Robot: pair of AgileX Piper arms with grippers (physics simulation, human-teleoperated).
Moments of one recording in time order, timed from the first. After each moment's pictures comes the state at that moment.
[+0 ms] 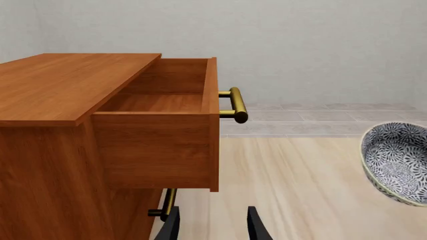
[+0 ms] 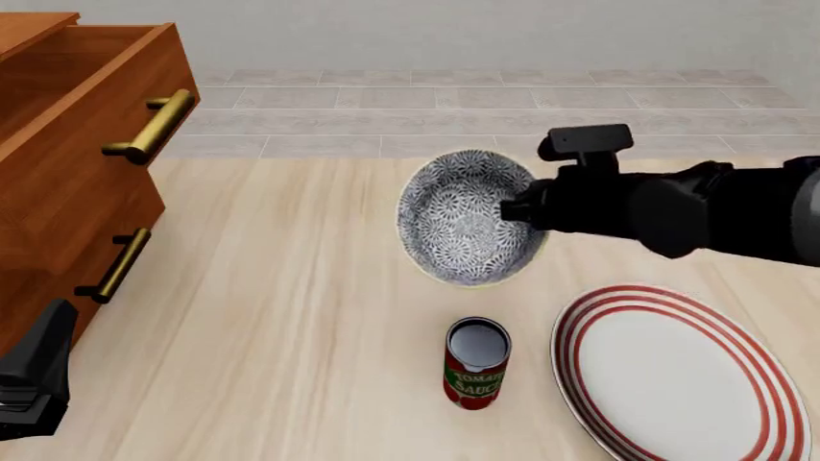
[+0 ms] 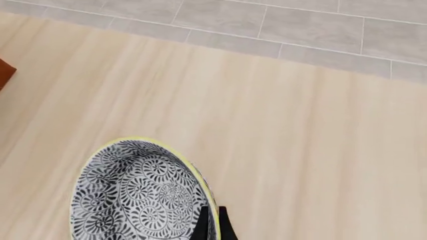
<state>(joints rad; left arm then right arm) 0.00 0.00 0.00 0.00 0.00 0.37 1.54 -0.87 0.02 0.15</state>
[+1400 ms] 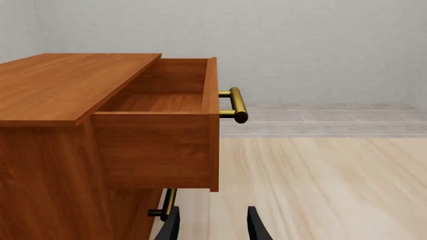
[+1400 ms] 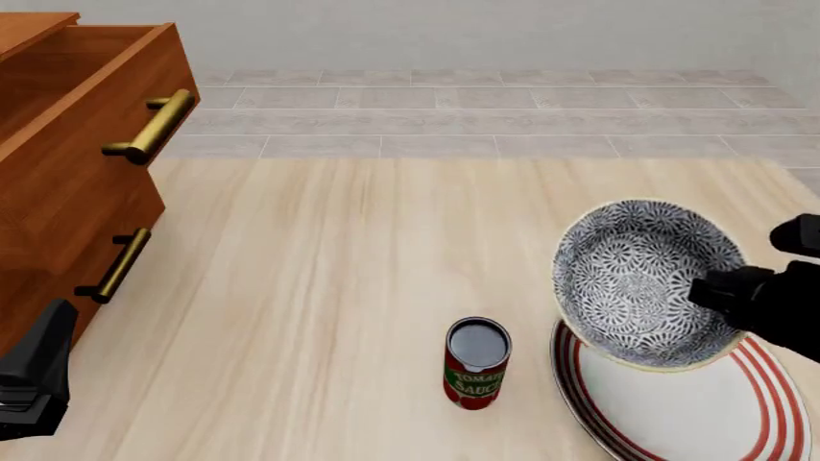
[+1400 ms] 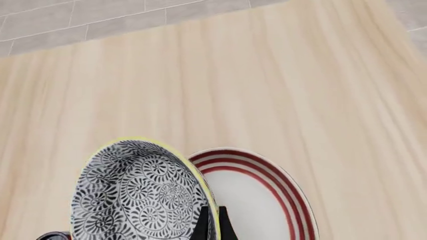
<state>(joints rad) 0.00 0.00 0.00 0.00 0.00 -0.03 0.86 -0.38 0.21 0.18</state>
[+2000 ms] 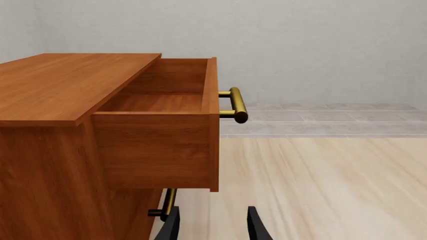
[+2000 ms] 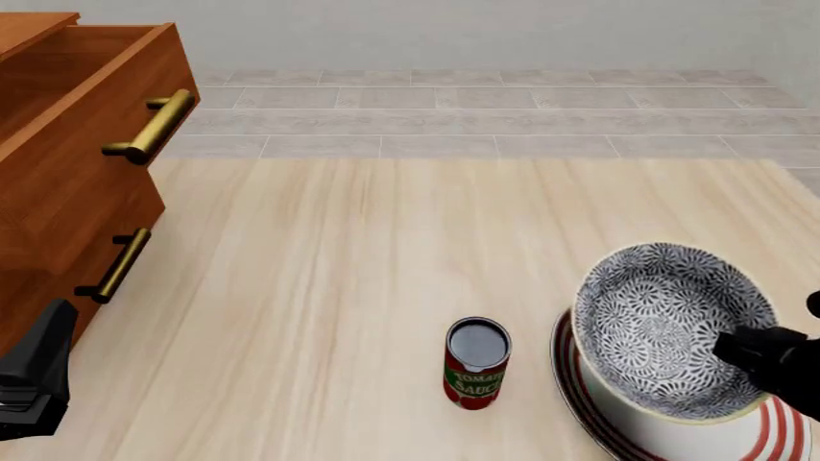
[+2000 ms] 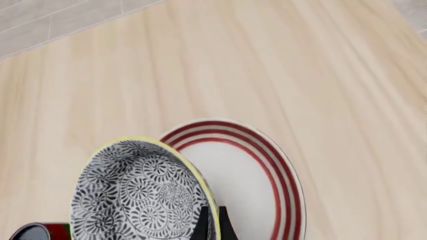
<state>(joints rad) 0.00 0.00 0.00 0.00 0.00 -0.12 0.67 -0.22 0.25 0.24</state>
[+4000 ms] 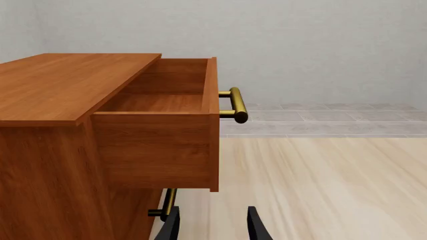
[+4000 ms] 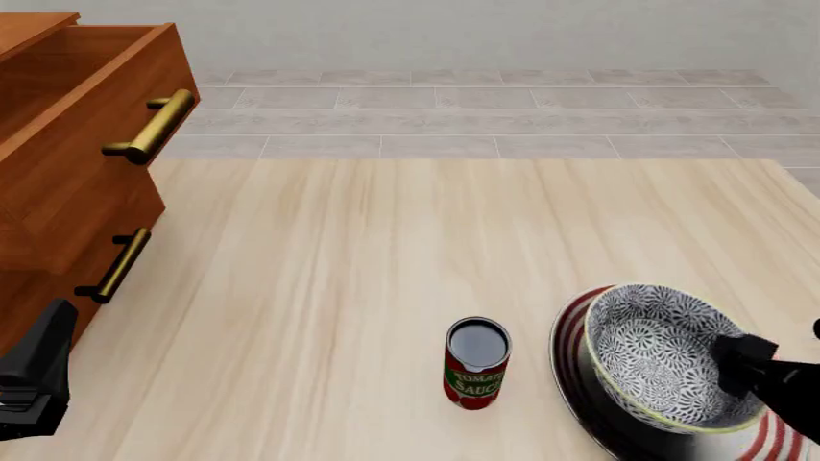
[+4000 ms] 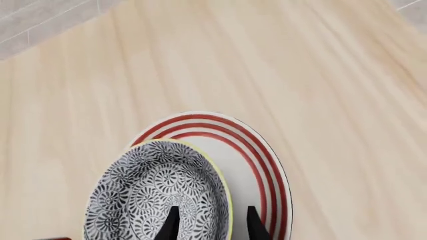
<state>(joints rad) 0.00 0.00 0.00 0.00 0.00 -0.20 0.70 -0.13 0.15 0.26</state>
